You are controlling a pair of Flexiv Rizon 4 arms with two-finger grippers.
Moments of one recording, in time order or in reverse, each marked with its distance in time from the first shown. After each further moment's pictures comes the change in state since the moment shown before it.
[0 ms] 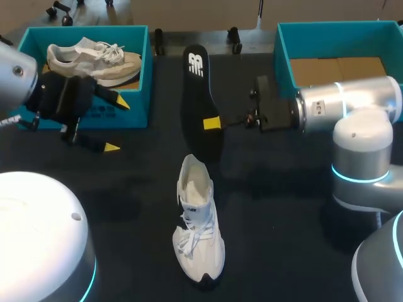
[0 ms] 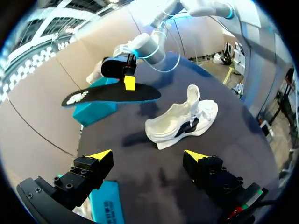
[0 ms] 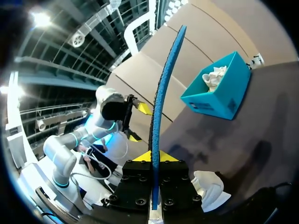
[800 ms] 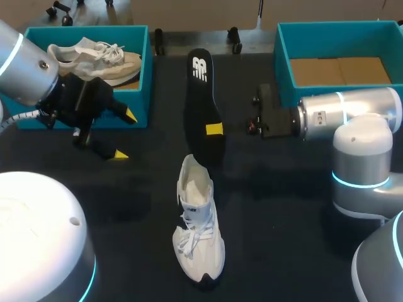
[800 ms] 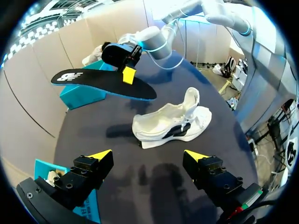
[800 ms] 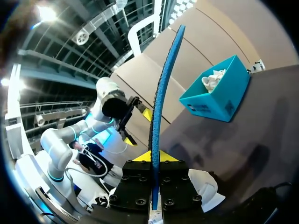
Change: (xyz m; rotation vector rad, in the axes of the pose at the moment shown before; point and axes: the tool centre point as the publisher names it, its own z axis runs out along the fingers) left arm 0.018 0.000 0.023 -0.047 0.123 -0.176; right arm -0.011 -0.013 -0.002 -0.016 -0.009 -0.053
